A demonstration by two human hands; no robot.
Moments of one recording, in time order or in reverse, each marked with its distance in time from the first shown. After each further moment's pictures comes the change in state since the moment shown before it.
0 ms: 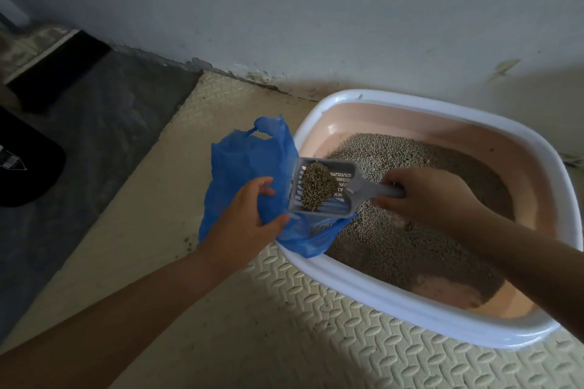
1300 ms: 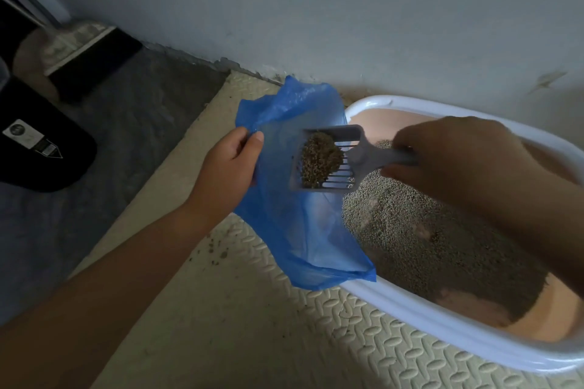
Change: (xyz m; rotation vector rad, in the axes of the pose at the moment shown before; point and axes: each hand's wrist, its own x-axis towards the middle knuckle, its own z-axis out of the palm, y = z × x) left_hand 0.033 0.024 -0.069 -0.231 0.310 0.024; right_hand 0.005 -0.087 -0.093 -0.283 0.101 -0.057
